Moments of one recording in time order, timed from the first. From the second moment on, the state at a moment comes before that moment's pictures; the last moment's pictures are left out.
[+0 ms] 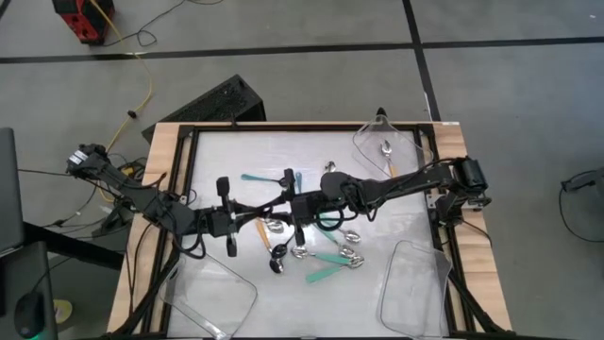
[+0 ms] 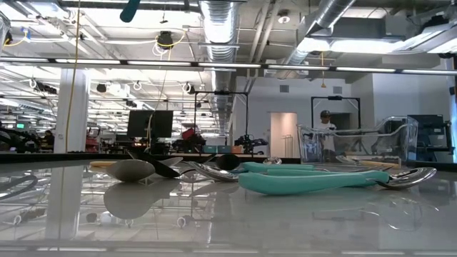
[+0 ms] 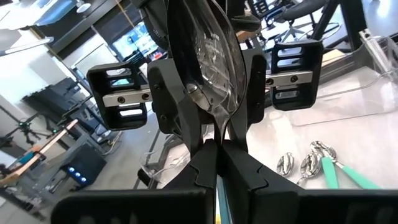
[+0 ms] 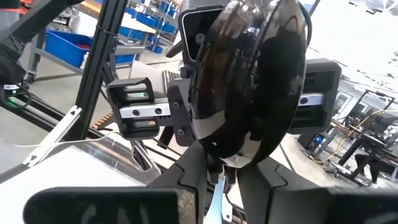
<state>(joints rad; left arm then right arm) -0.51 1.01 0.84 -0.01 -0.74 0.40 0.14 1.77 1.37 0.48 -0.08 -0.42</state>
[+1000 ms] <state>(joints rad) -0.51 1.01 0.83 -0.04 -0.79 0.38 0.14 1.76 1.37 0.48 -0.08 -0.43</state>
